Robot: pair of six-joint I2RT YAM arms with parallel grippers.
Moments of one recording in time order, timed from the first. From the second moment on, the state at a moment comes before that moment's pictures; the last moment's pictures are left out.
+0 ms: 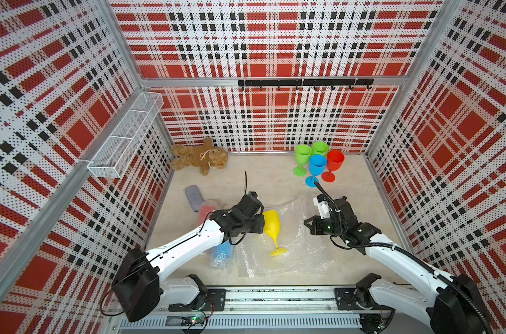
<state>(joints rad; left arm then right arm) -0.75 1.26 0.88 -0.57 -0.05 -0.60 0.50 1.08 0.61 -0.29 -0.26 0.49</state>
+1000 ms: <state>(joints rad) -0.61 0.99 0.83 -0.45 -0.16 -0.54 0.62 1.37 1.25 -0.74 -0.06 0.16</state>
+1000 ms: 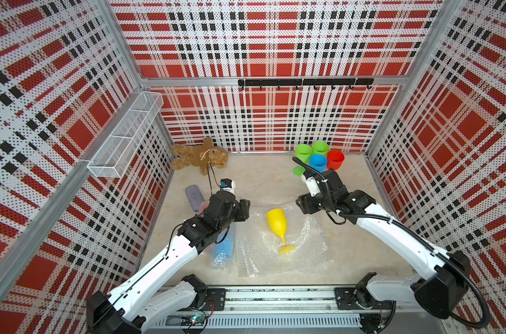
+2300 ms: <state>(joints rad) -0.51 0.87 0.72 -0.26 0.03 -0.48 0.74 2.22 1.89 -1.24 -0.29 0.12</state>
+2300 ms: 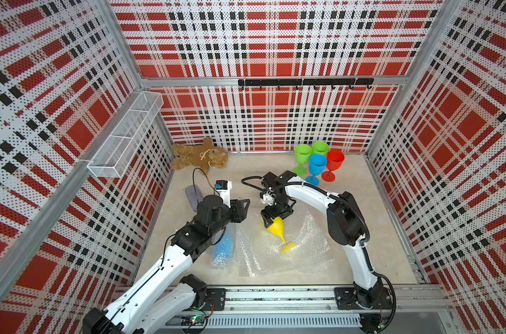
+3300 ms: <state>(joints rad) -0.46 0.92 0.71 -0.25 0.04 -0.48 0.72 1.60 1.65 -0.76 -0.27 0.16</state>
